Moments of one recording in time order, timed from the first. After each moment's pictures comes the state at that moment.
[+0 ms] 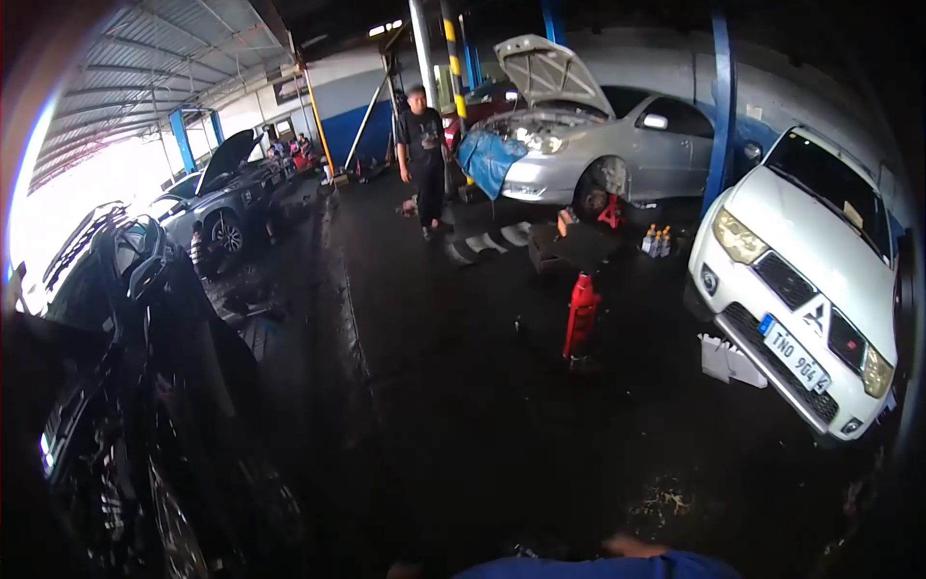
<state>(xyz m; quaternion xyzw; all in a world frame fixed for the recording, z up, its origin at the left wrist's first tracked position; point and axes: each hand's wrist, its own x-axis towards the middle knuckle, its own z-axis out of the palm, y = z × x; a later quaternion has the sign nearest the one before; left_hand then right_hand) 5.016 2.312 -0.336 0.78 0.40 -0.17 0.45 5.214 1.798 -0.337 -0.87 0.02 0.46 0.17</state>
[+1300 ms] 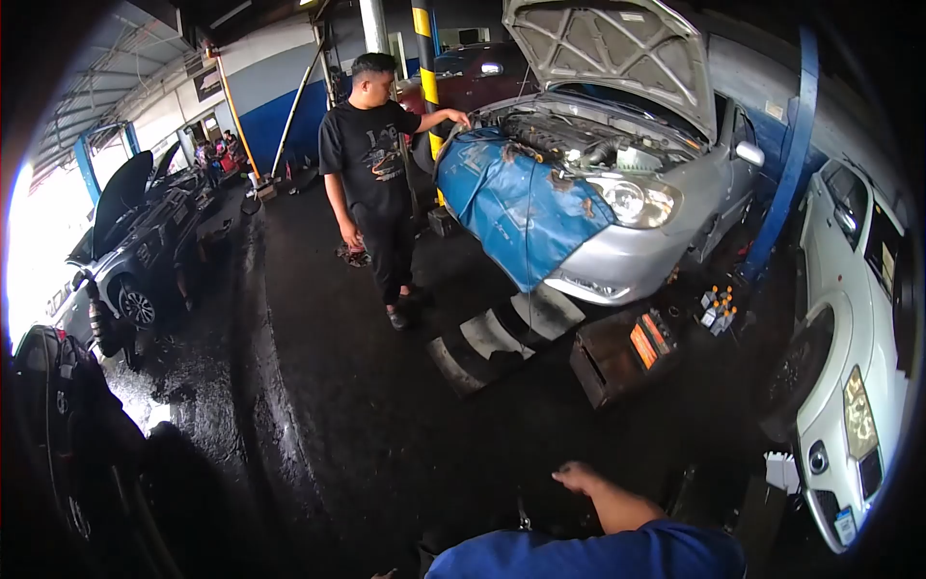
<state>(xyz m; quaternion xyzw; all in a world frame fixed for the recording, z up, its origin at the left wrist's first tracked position) 6.174 2.964 -0.329 0.75 0.43 -0.15 0.48 6.529 2.505 -0.290 -0.85 0.01 0.34 0.41</state>
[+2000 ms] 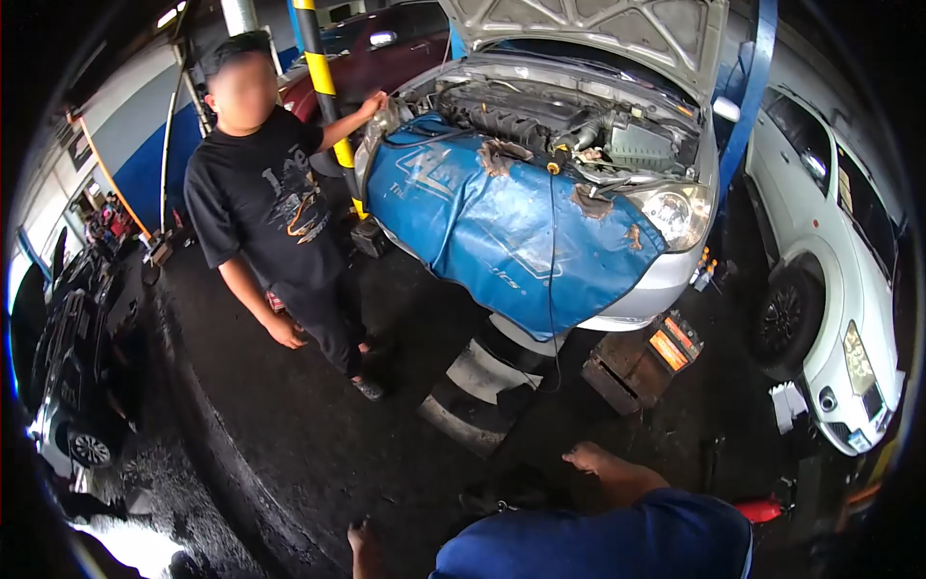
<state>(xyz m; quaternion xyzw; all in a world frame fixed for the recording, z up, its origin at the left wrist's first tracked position) 6.857 3.321 -0.346 0.68 0.37 -0.06 0.63 6.924 2.725 -0.311 -0.88 0.14 0.33 0.30</state>
